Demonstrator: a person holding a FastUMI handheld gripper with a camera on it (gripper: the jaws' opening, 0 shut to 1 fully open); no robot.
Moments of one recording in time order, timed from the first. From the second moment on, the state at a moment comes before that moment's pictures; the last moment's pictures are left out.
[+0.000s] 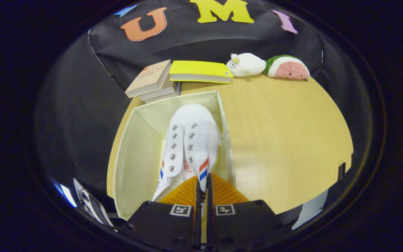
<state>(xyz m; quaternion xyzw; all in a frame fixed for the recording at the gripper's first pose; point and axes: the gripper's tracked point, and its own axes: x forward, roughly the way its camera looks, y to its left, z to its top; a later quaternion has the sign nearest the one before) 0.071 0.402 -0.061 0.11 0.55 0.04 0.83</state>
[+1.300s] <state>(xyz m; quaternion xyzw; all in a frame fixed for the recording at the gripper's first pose) 0.050 0.214 0.077 0.01 0.08 0.00 1.00</state>
